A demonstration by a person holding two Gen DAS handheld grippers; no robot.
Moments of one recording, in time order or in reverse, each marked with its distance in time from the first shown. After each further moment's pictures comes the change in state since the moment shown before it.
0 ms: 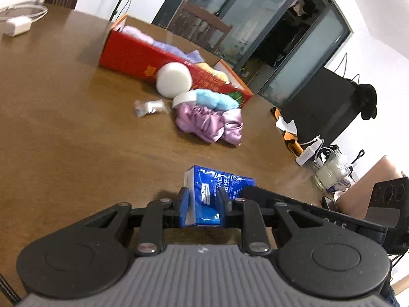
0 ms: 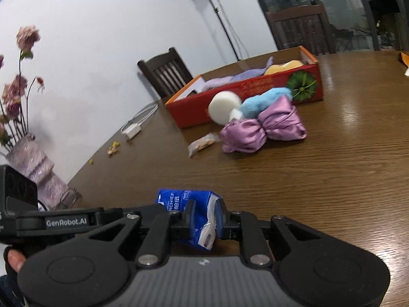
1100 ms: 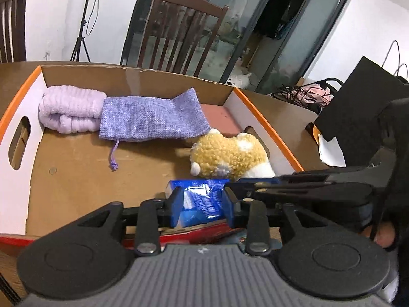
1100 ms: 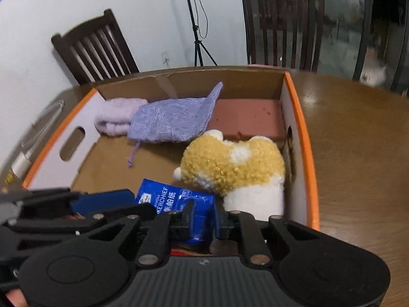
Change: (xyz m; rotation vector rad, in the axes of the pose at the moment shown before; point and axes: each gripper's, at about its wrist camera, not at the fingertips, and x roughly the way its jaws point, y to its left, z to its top) left arm 0.217 -0.007 0.211 0.195 0.125 0.077; right arm 0.203 -0.087 0.230 -0.106 0.250 -0.305
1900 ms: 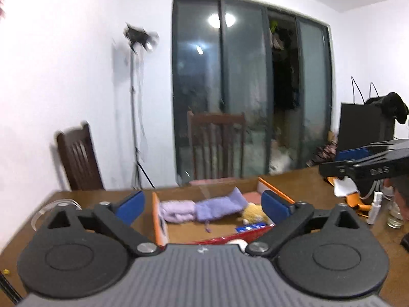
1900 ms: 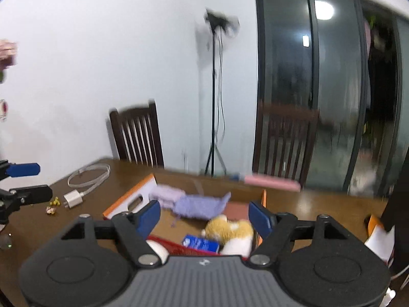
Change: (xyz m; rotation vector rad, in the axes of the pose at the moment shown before) left arm -0.251 -0.055 -0.092 0.288 -0.553 0.330; right arm -0.226 0.031 -0.072 -0.202 -0.547 -0.001
